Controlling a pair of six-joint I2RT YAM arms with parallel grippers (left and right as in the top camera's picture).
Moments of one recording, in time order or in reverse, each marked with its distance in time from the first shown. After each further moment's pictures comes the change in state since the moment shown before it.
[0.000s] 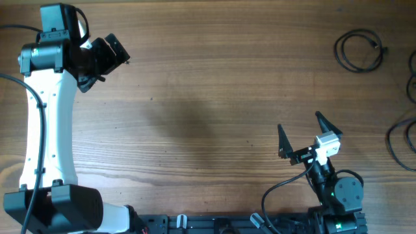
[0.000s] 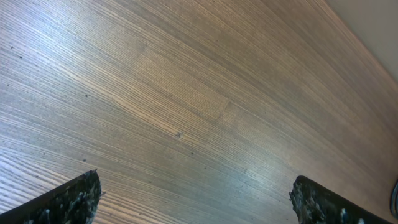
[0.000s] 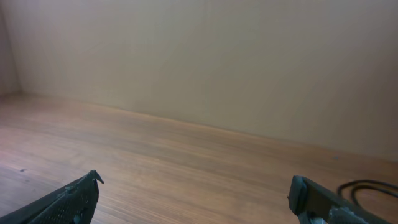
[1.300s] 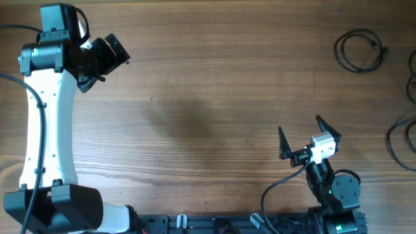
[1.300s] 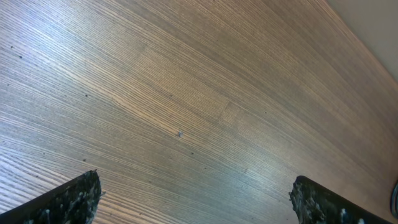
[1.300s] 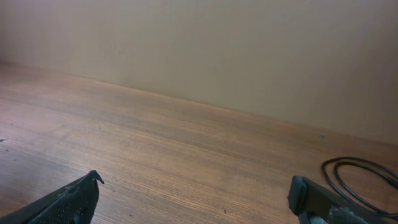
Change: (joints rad) left arm 0.000 0.001 0.000 0.000 0.000 0.000; right arm 0.001 -0.042 -0.002 -0.133 0.037 -0.059
